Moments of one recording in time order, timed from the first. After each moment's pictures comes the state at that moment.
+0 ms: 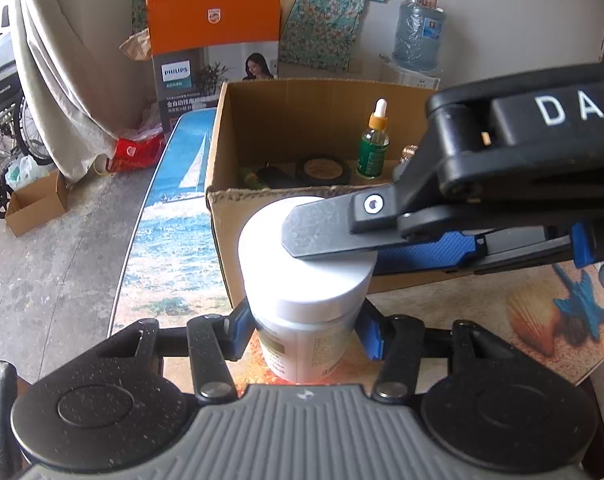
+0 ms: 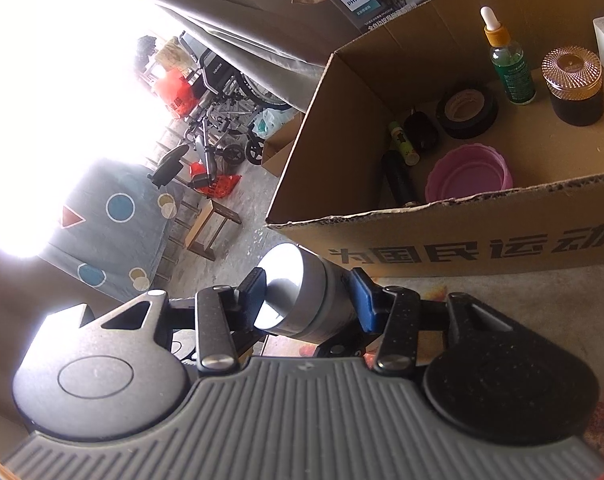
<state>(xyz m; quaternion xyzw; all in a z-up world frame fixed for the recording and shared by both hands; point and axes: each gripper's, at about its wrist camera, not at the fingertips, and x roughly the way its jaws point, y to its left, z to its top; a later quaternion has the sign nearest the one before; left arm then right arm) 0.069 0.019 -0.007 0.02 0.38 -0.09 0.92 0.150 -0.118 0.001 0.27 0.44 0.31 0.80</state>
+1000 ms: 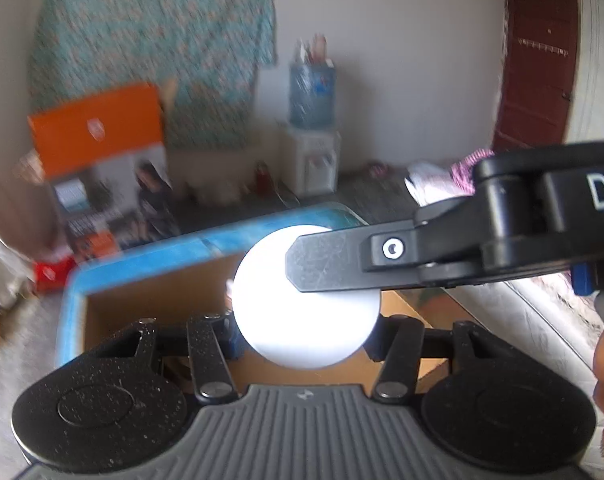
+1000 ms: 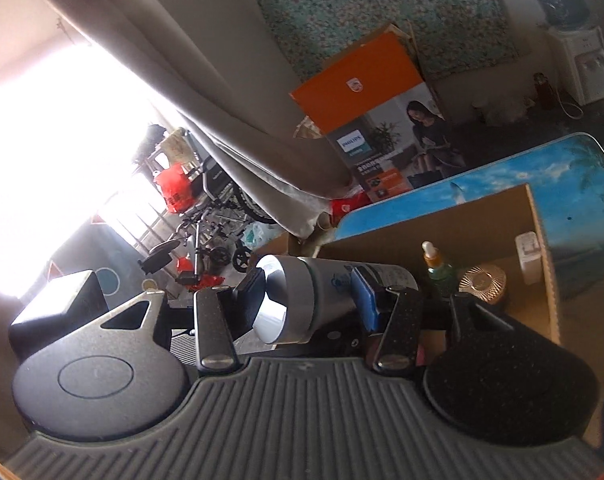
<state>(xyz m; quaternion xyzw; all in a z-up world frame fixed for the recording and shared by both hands) 0.151 -0.106 0.080 0.06 0.31 -0.24 0.92 0.173 -0.261 0.107 0.26 0.31 0.24 0.88</state>
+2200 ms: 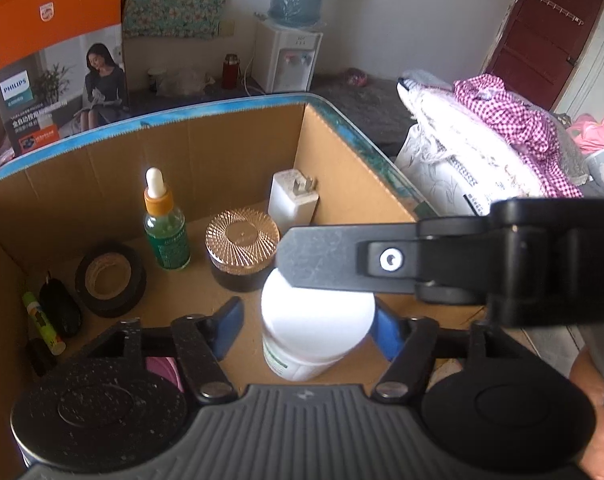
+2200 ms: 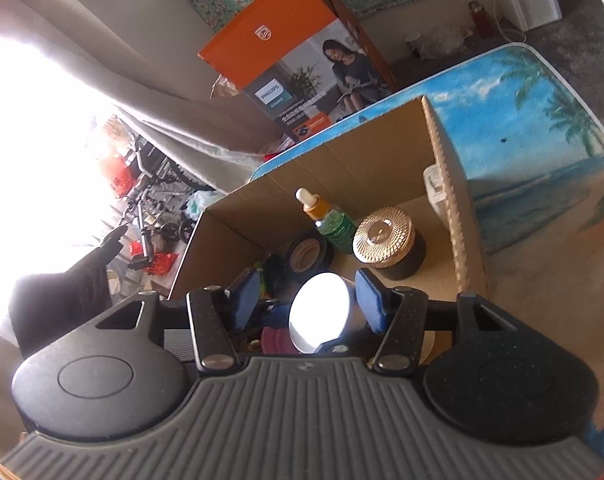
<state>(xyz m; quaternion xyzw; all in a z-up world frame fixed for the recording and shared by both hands) 0.210 -0.137 0.010 0.03 0.44 -0.26 0.86 0.216 -0.283 0.018 0.27 0.38 0.18 0.86</state>
